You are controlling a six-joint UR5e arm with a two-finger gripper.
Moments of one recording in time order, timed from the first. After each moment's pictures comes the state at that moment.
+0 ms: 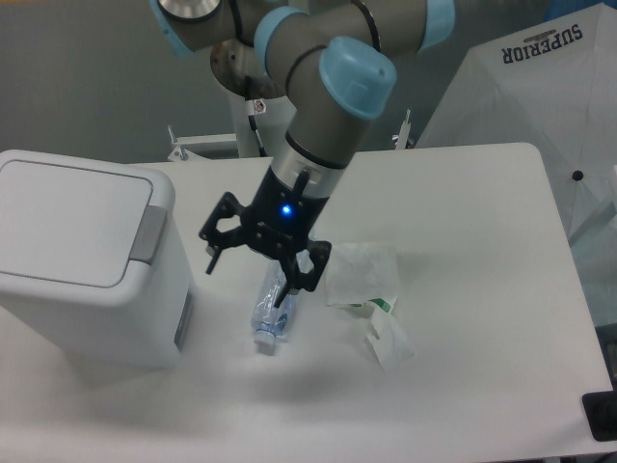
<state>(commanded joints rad) 2.42 -1.75 -1.55 -1.08 0.89 0.50</state>
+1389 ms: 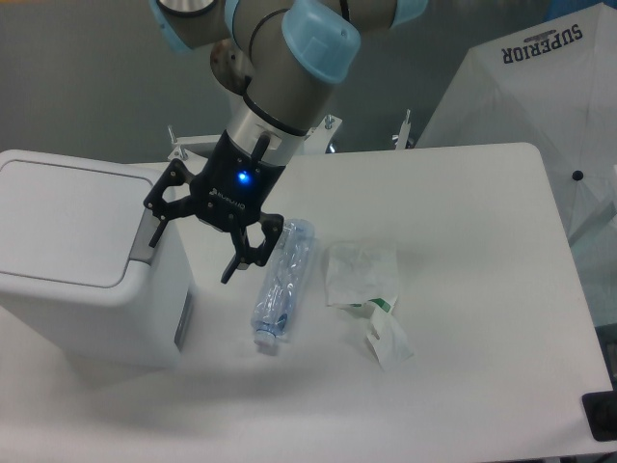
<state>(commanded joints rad) 2.40 -1.70 -1.65 -1.07 0.88 0.50</state>
